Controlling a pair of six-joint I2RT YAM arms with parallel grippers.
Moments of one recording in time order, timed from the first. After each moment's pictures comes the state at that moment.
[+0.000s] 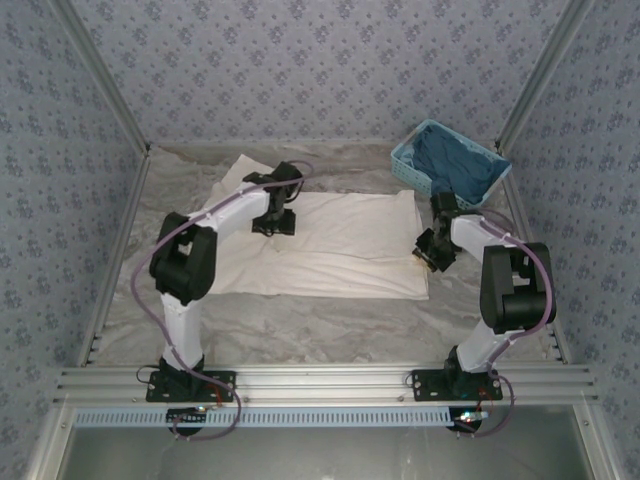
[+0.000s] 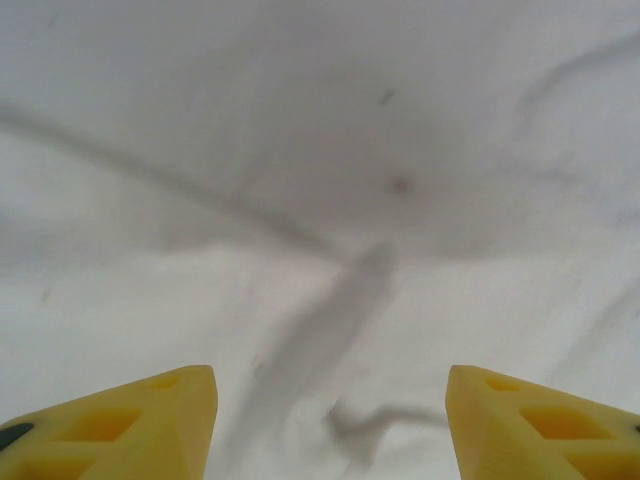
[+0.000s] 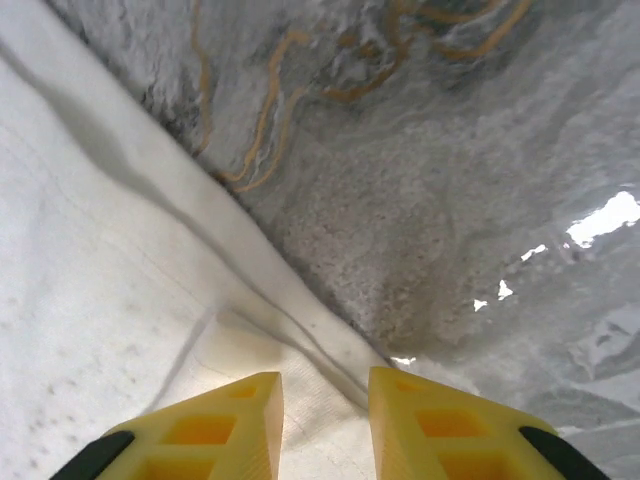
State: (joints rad) left arm -0.50 1.96 1.54 -0.93 -0.19 -0.46; right arm 0.06 1.66 0.99 -0.70 -0.08 0.85
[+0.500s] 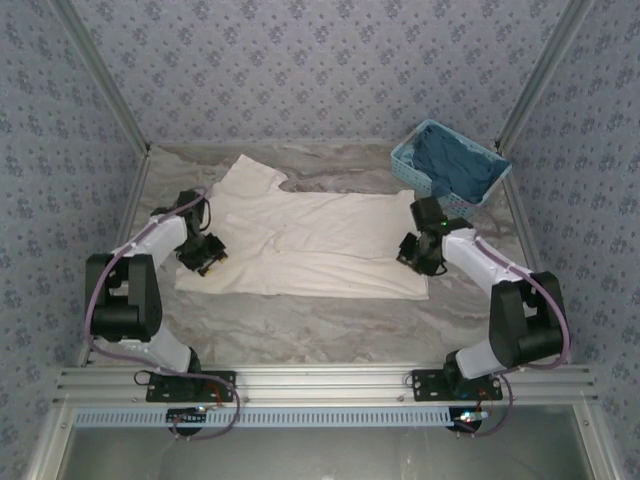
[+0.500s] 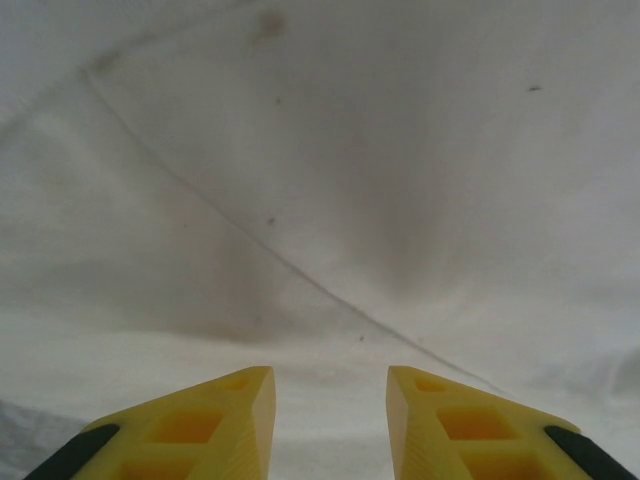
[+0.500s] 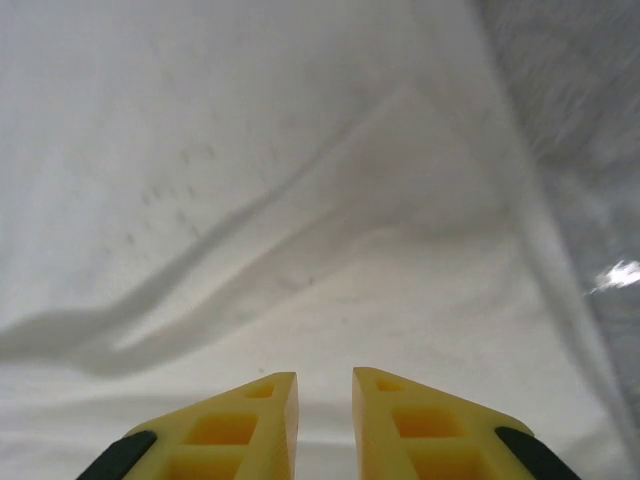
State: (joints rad) left arm -0.05 1.63 1.02 -0.84 0.11 -0.76; right arm 0.26 1.48 0.90 -0.70 -0.10 0.80
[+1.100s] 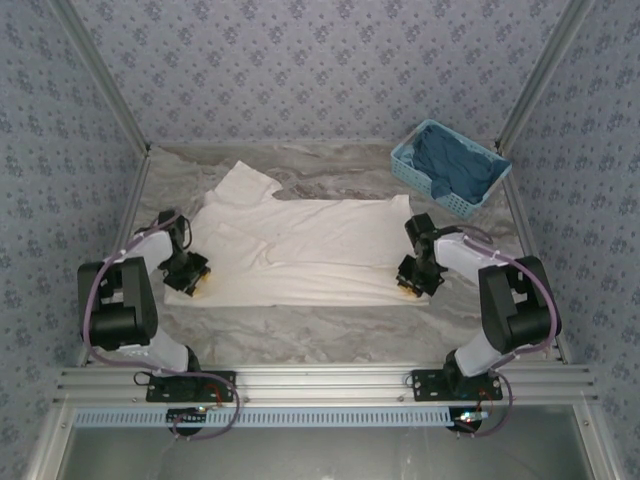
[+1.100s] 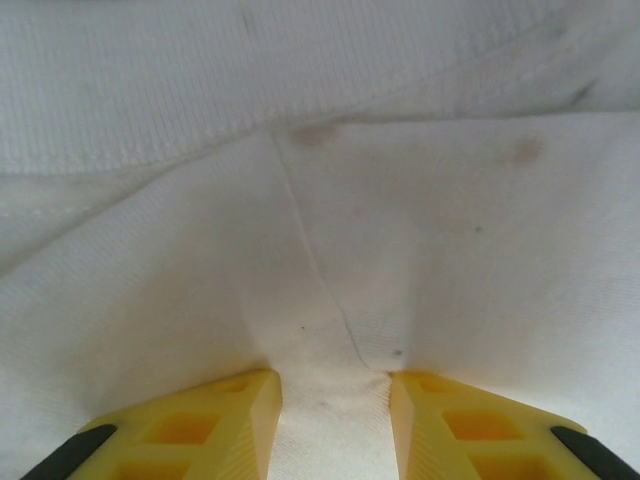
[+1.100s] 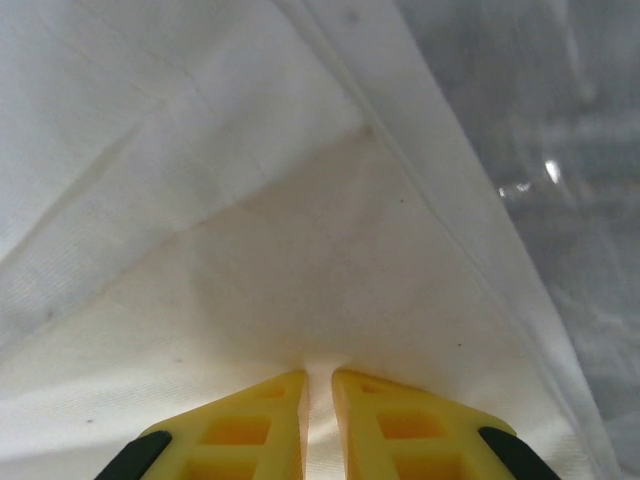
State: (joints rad) left arm 0.11 1.56 0.85 -0.80 0.07 -0.91; right arm 0.27 1.54 0.81 -0.79 -0.12 0.83
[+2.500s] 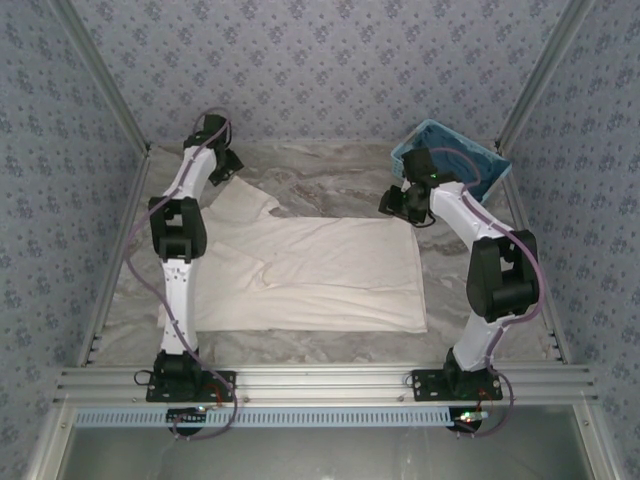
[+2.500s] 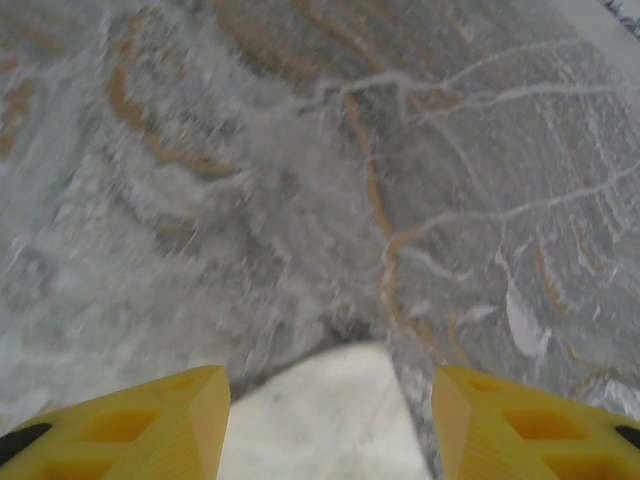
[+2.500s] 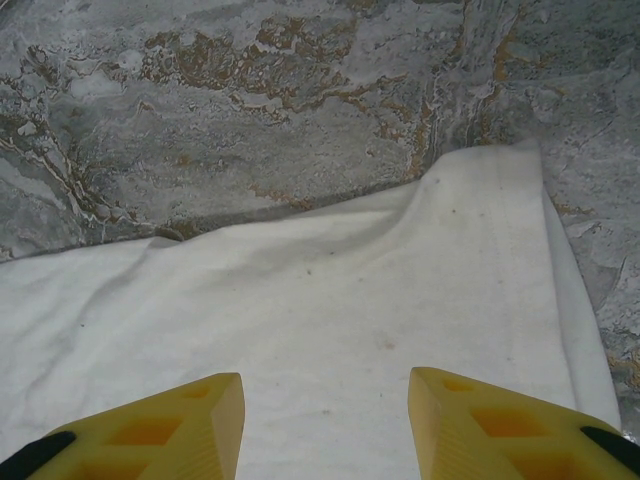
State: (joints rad) left arm -0.09 2.56 2.40 -0.90 -0.09 -0.68; right arm 0.23 1.77 1.39 -0.72 -0.14 0.50
